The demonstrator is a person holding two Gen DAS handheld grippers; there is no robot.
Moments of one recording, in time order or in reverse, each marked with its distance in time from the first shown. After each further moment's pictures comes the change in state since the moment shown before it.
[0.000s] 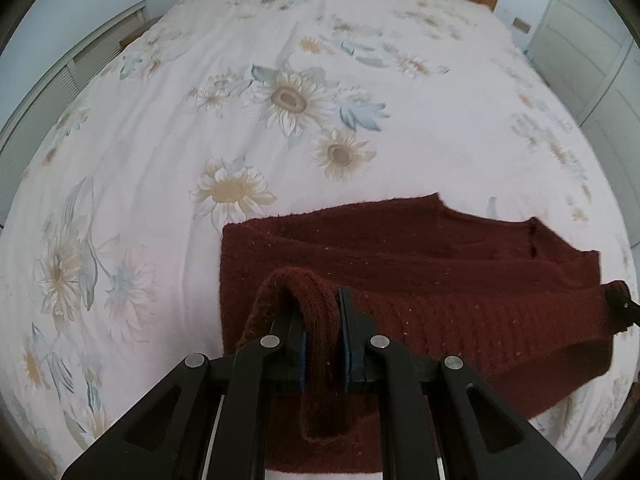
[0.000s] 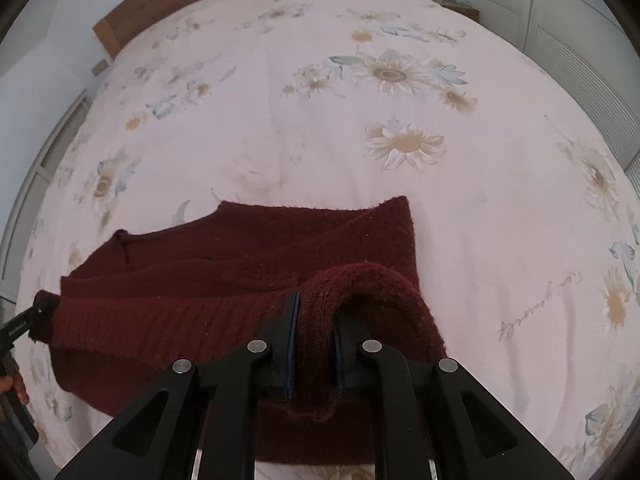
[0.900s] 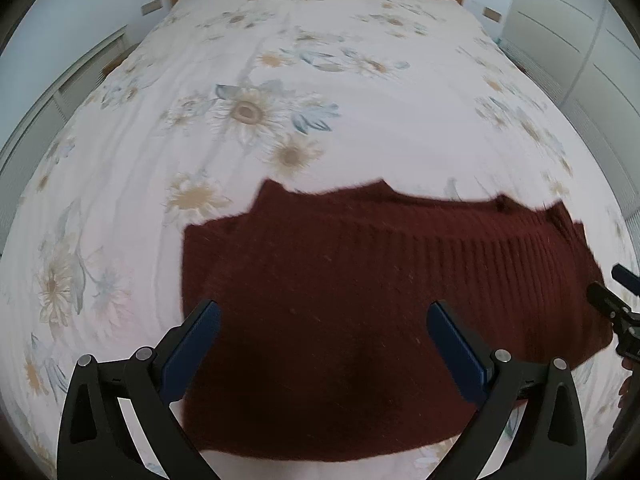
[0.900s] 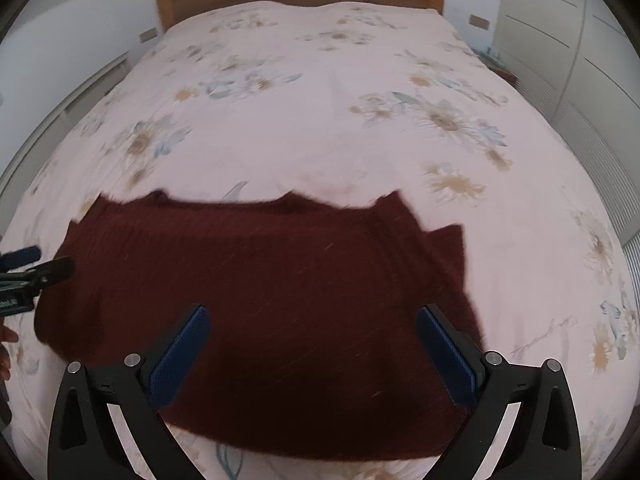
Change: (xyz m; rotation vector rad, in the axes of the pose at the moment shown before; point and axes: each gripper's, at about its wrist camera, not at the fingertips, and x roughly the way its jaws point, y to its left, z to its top) left arm -0.014 -0.049 -0.028 0.111 -0.064 -0.015; right arm -0.011 0.073 -0.042 -0.247 -0.113 -0.031
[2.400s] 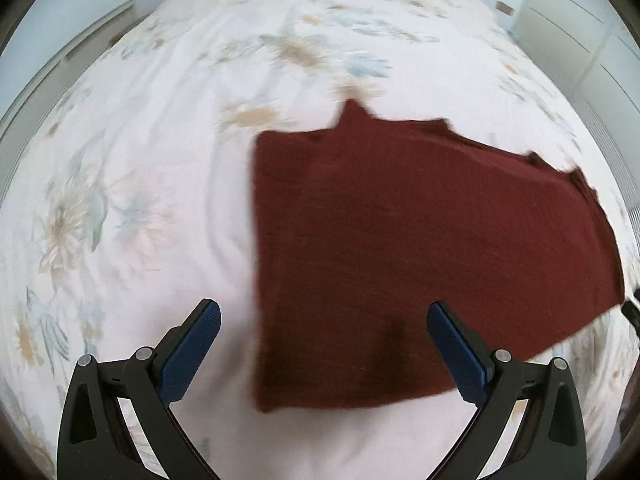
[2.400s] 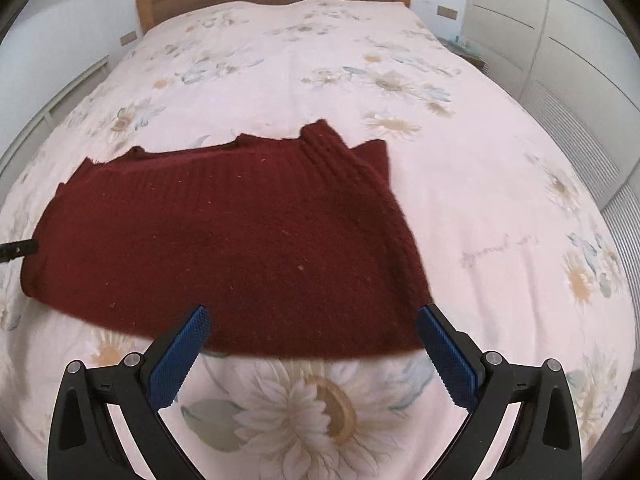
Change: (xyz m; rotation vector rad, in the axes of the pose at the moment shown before) left arm 0.016 0.086 -0.043 -0.075 0.081 -0.026; right arm -0.035 -0.052 -0.080 0.070 -0.007 -0.076
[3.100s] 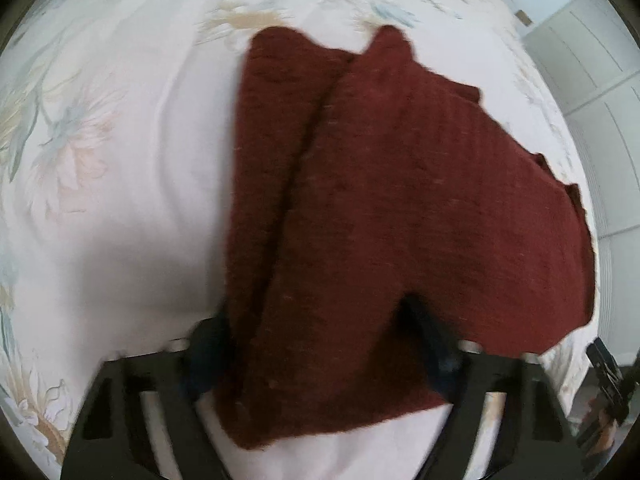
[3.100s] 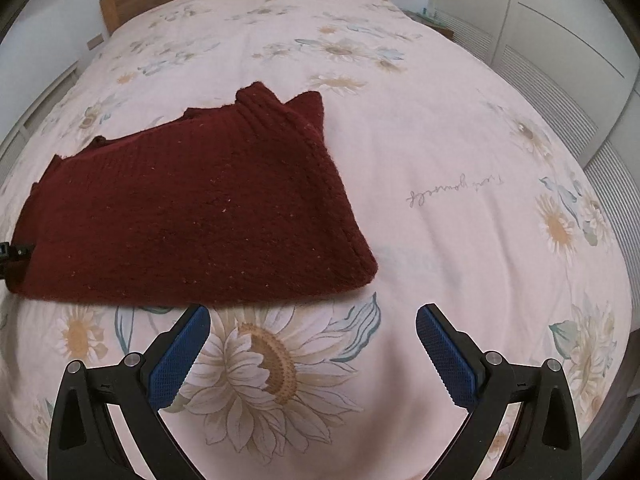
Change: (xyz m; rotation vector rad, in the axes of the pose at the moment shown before) left arm 0.051 0.016 0.005 -0.124 0.168 -0.219; right arm 0.000 -0.040 -0.039 0.087 0.067 -0.051
